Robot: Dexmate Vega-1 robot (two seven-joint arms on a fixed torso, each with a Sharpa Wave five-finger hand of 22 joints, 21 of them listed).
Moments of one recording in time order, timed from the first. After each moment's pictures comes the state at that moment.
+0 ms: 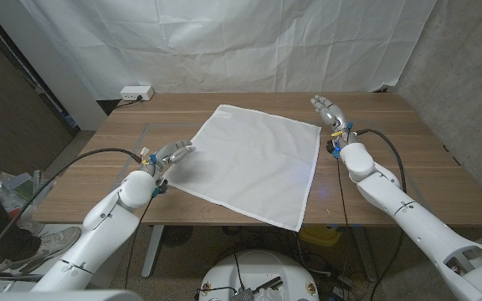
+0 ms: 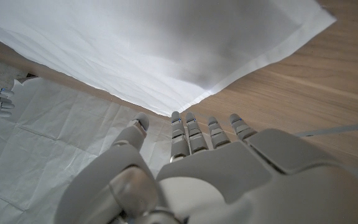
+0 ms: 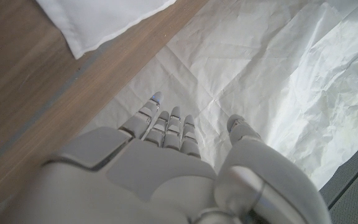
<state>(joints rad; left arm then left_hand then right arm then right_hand) 1.32 0.57 0.07 -2.05 0.41 0.43 -0.09 0.36 0.14 0.60 -0.08 0.19 0.30 -0.02 0.22 0.18 0.20 -0.06 0.26 0.18 0.02 0.00 0.19 0.17 -0.13 0.11 0.28 0.20 -0.84 -0.53 -0.40 -1.43 0.06 0.17 -0.31 0.44 0.15 0.42 -0.05 0.19 0.15 0.04 0.22 0.18 0.15 0.07 0.27 0.18 0.06 -0.01 0.20 0.18 0.25 -0.03 0.21 0.17</state>
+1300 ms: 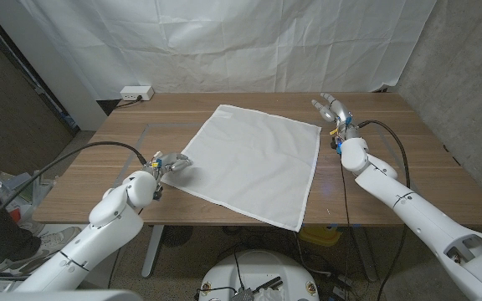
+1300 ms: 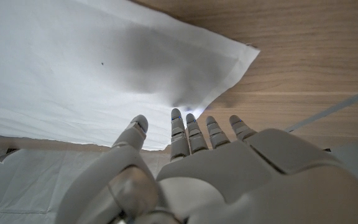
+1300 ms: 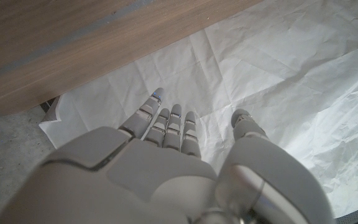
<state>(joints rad) 1.26 0.70 0.22 -2.08 0.63 0.63 -0.23 0.28 0.16 0.57 -0.02 0.17 0.34 -0.02 0.19 0.18 0.19 -0.07 0.21 0.19 0.02 -0.01 0.19 0.18 -0.14 0.09 0.27 0.20 -0.77 -0.55 -0.46 -1.42 -0.18 -0.03 -0.42 0.47 0.13 0.41 -0.09 0.18 0.20 0.04 0.22 0.18 0.19 0.08 0.27 0.18 0.09 0.01 0.20 0.18 0.29 -0.02 0.21 0.17</state>
